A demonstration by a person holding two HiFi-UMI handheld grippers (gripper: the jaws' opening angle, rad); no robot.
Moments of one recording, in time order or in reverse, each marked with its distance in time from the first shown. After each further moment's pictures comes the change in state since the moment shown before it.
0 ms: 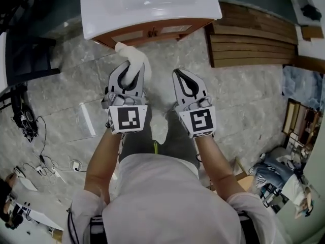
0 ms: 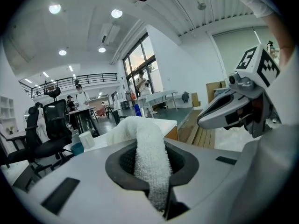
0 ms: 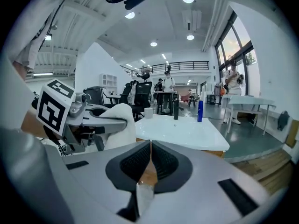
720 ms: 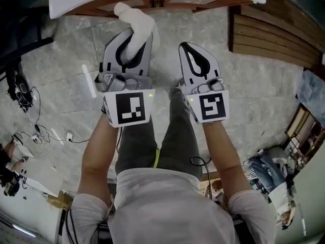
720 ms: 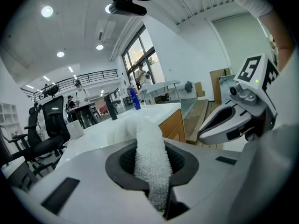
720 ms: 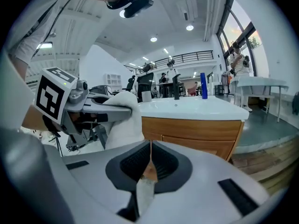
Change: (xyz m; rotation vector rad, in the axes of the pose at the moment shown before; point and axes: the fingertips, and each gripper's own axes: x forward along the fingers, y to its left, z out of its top) left arm 0.144 -0.044 -0.110 0.060 0.071 0.048; right arm 0.118 -0.080 -0.156 0.037 -0.001 0.127
